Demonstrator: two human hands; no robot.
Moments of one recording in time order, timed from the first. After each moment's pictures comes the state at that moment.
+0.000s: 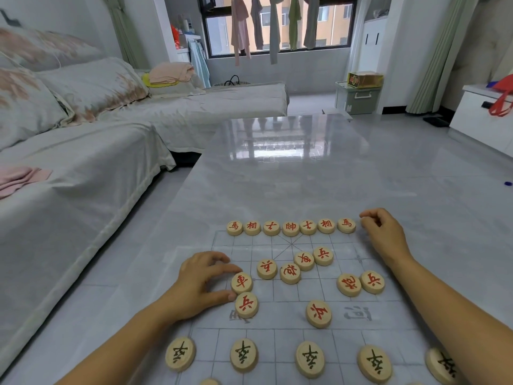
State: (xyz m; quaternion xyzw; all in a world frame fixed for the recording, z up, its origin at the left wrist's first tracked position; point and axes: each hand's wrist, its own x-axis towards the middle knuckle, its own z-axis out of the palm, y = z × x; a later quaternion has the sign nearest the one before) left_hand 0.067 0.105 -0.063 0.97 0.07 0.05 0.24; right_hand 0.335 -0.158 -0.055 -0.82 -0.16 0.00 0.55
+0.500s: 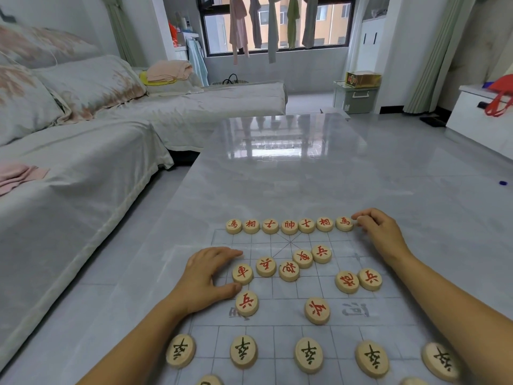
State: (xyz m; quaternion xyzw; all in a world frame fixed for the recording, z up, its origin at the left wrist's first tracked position) left_hand 0.079 0.099 -0.067 0.96 0.09 0.09 0.25; right_hand 0.332 -0.161 -0.051 -0.80 -0.20 0.03 0.57
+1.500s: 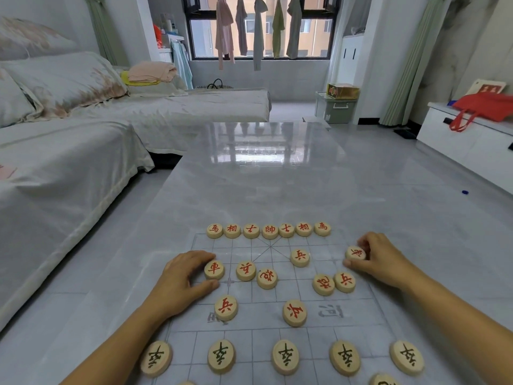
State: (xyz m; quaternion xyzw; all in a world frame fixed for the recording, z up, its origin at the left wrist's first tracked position) left_hand 0.081 0.103 -0.074 0.94 0.12 0.14 0.28; right_hand 0.322 -0.219 -0.042 -0.93 -0.26 0.10 0.24
